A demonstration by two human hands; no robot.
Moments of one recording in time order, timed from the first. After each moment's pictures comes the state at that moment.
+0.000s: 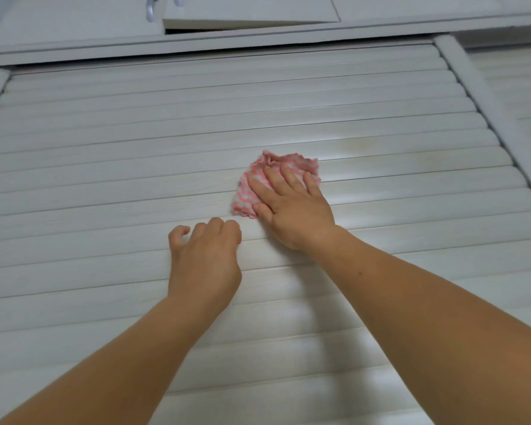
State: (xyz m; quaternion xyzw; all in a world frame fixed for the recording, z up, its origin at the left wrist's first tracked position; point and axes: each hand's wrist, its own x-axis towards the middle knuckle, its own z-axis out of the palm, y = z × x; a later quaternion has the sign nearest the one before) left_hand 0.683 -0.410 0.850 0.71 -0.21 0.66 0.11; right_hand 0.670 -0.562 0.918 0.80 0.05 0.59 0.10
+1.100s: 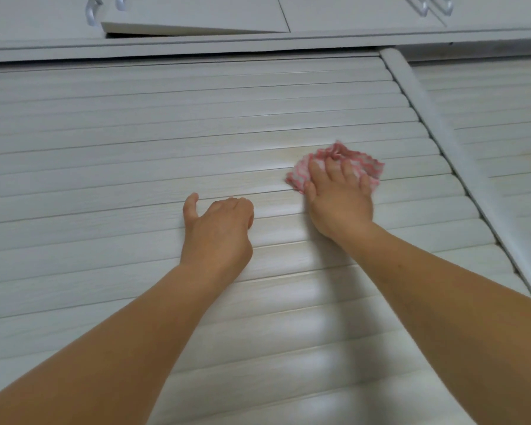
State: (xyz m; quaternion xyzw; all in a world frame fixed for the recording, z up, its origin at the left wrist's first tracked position) left_hand 0.666 -0.511 0.895 0.70 -0.27 0.66 0.09; right_hand 0.642 -0.693 0.932 0.73 -0.11 0.68 -0.02
